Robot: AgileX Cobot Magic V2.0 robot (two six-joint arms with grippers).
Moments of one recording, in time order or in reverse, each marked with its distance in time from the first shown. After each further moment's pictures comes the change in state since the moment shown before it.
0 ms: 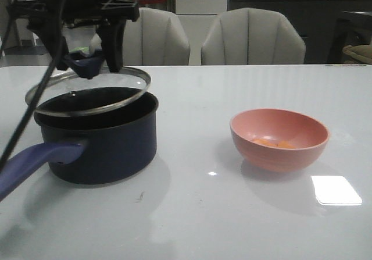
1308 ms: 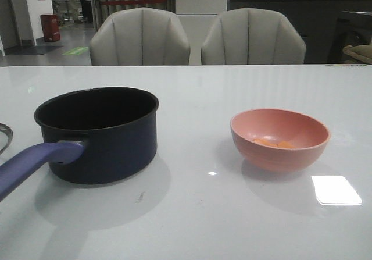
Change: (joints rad) left arm 0.449 -0.112 0.482 0.003 -0.242 0.183; right arm 0.000 0.000 0.000 0.000 0.000 0.000
